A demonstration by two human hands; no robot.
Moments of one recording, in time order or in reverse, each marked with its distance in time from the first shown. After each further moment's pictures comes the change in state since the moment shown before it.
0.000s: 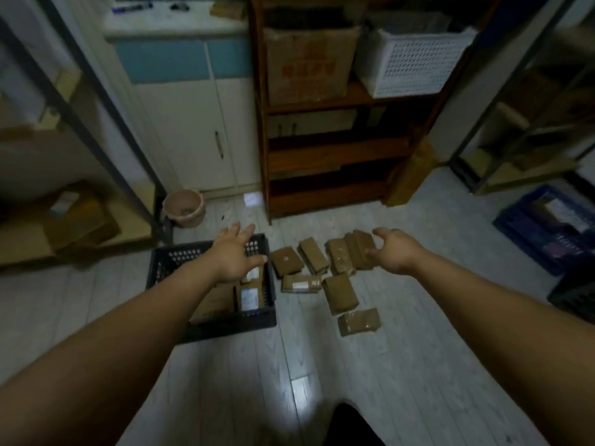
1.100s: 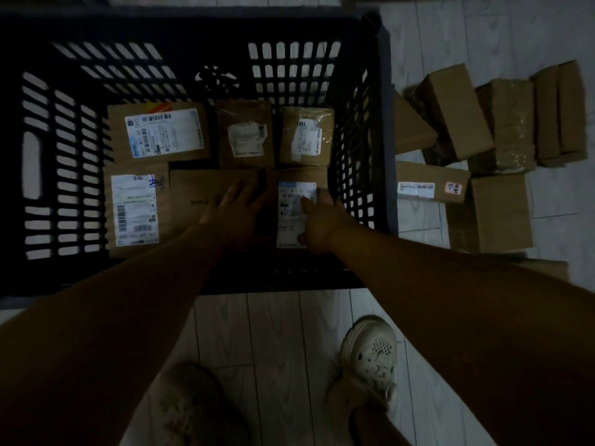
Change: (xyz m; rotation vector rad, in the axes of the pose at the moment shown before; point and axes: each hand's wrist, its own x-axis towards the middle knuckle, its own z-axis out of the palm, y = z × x) left_hand 0.370 -0.384 0.413 0.261 -0.355 -0.037; right_hand 0.423 -0.142 0.598 -0.030 -0.560 -0.122
